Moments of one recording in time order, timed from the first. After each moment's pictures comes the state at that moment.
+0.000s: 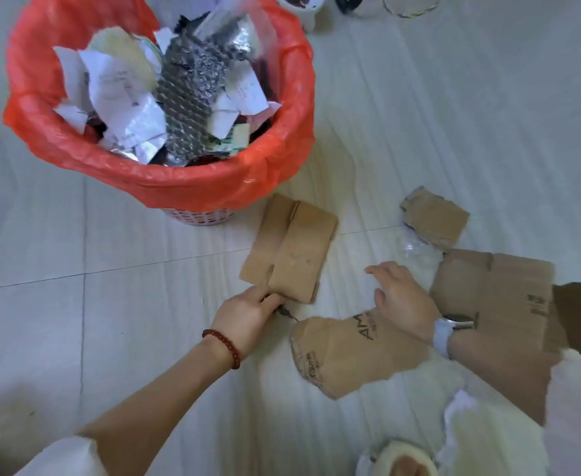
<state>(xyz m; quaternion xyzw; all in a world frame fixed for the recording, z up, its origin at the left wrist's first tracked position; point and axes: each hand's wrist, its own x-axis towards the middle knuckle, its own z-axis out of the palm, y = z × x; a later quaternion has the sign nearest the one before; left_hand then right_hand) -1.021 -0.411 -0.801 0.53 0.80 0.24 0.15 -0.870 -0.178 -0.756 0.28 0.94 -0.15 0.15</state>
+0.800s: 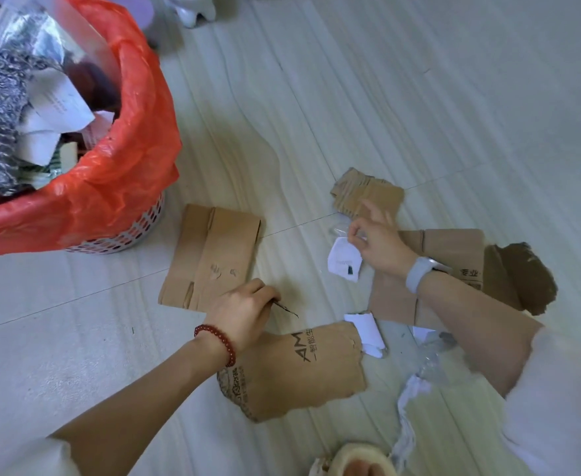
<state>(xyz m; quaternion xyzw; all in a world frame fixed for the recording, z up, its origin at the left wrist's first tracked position) -0.979 -0.307 -0.789 0.55 0.77 0.27 0.20 -0.857 -0.061 -0.761 0.36 0.89 -0.26 0.09</state>
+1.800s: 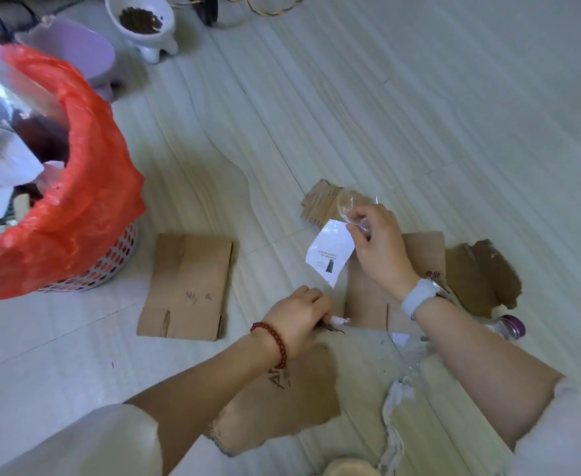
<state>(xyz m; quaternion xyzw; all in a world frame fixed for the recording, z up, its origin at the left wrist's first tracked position) -0.920 -0.223 -0.762 0.68 0.65 0.23 0.25 -0.834 -0.067 -0.716 0.40 0.85 -0.29 -0.20</state>
